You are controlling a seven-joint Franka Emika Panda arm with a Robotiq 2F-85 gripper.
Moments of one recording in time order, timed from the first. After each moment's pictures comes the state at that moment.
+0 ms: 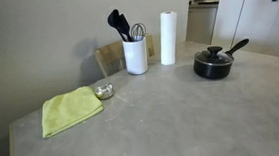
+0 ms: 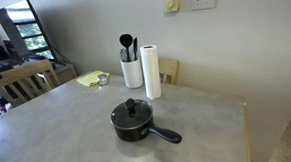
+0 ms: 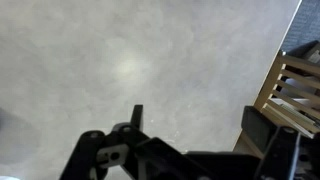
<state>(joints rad) 0.30 -0.55 0.19 -2.67 0.36 2.39 0.11</state>
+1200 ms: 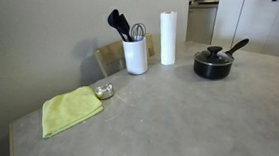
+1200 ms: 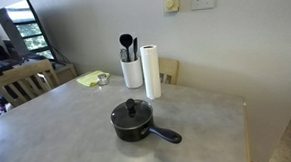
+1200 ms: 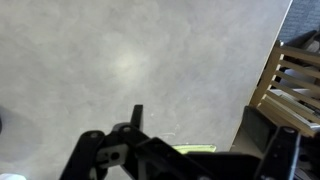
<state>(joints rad) 0.30 -0.55 0.17 -2.66 0.36 2.39 0.14</state>
